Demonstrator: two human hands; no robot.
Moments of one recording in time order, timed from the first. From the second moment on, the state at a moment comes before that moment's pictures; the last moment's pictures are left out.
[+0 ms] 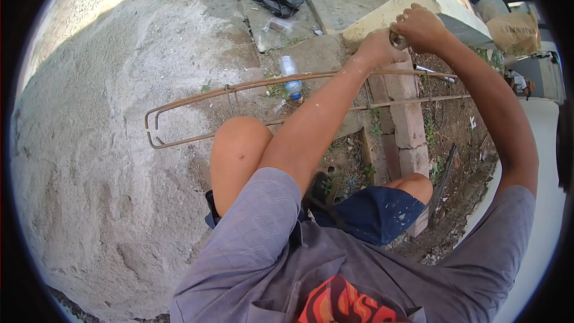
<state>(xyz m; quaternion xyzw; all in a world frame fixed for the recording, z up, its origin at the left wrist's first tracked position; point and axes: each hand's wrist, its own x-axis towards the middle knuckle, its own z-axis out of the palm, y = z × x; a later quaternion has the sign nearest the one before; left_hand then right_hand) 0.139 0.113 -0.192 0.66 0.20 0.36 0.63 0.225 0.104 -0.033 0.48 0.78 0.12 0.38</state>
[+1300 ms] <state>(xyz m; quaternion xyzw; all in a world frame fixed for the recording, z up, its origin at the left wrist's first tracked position) 0.149 0.078 -0.192 0.76 0.26 0.31 0.51 0.208 0.102 -0.008 0.73 0.40 -0.27 0.49</state>
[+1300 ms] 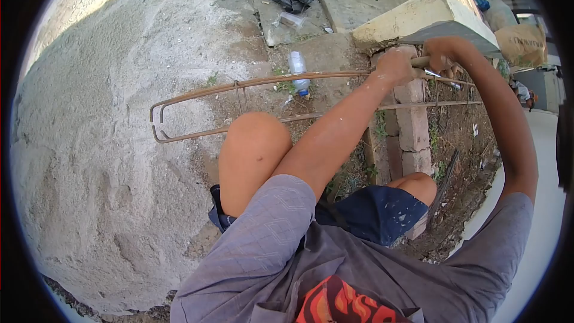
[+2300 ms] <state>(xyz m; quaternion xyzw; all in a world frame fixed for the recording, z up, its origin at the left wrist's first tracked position) 0.066 0.050 -0.236 0.85 0.37 0.02 0.38 0.077 -0.135 -0.342 0.75 0.59 -0.29 0.09</state>
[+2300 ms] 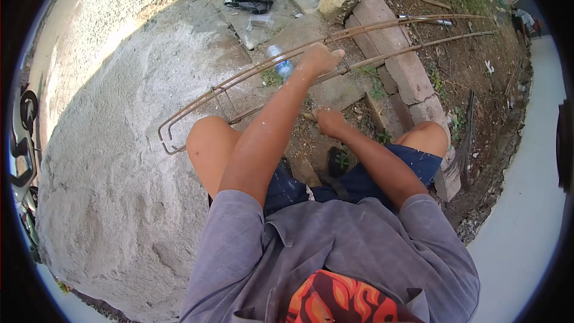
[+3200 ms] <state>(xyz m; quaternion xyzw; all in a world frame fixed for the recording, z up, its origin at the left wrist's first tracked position) -0.094 0.093 -0.106 0.56 0.46 0.10 0.68 0.040 -0.114 -0.390 0.81 0.40 -0.42 -0.06</state>
